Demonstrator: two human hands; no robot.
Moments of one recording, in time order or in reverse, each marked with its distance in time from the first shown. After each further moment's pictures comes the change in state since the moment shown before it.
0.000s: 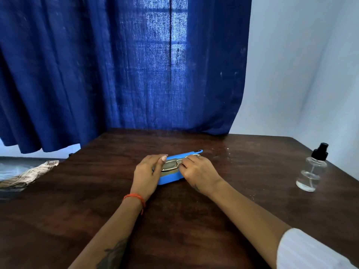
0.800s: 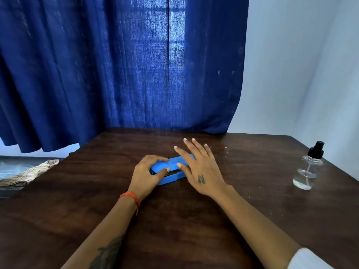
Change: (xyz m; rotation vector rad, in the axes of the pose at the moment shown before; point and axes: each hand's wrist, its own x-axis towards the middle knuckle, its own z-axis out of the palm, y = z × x) left_hand -0.004 0.002 -0.004 -0.072 -0.131 0.005; right_hand -0.015 0.006 0.006 0.363 -0.012 0.360
